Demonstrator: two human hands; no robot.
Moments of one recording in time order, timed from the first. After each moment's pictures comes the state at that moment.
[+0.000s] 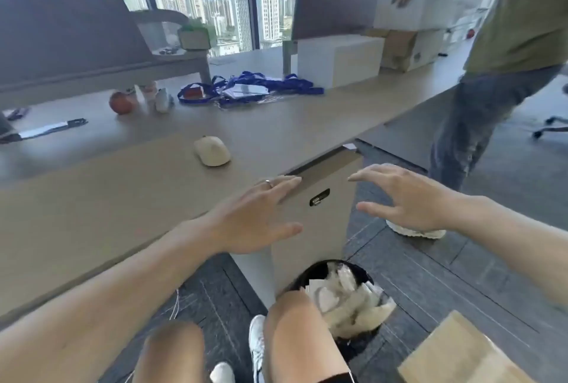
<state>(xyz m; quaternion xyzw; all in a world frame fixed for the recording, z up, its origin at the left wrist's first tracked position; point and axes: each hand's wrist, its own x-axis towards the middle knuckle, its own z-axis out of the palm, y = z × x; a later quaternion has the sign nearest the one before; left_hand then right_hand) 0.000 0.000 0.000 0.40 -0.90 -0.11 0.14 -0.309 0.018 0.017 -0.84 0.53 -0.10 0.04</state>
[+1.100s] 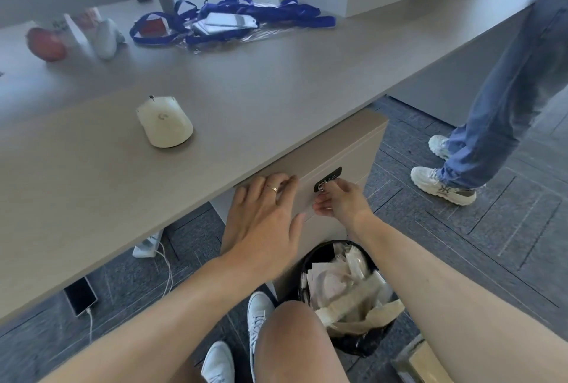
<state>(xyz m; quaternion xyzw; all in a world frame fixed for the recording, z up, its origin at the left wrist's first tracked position) -0.057 -0.073 -0.111 0.54 -0.83 0.04 0.11 -0.229 -0.126 -0.161 -0.31 0.62 -0.46 0.55</state>
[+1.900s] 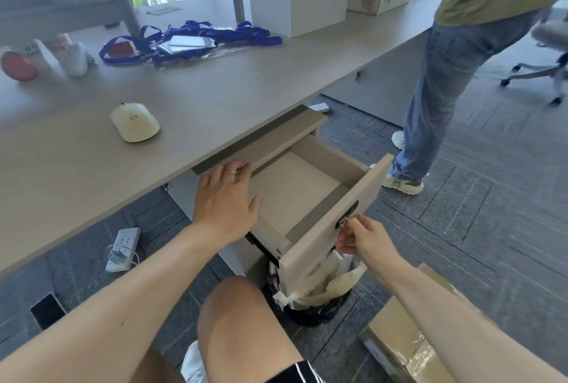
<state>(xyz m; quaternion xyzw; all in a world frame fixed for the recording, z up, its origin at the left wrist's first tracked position) -0.067 -0.060 -0.109 0.57 -0.82 0.04 0.06 -0.314 0.030 -0.169 -0.27 0.65 -0.50 0.51</state>
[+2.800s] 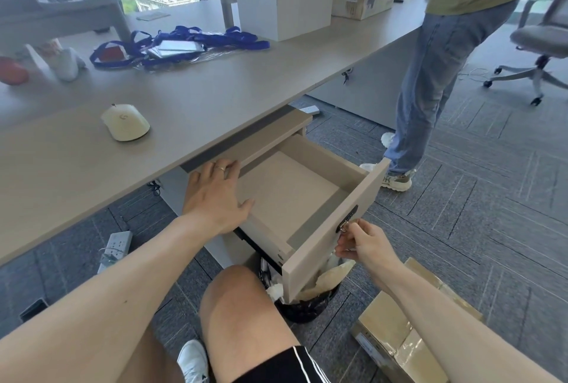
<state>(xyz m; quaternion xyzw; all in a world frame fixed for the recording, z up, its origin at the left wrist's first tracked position) -0.071 -0.055 -0.103 0.57 -0.82 0.06 0.03 -0.330 0.069 -0.170 -0.26 0.66 -0.50 0.49</state>
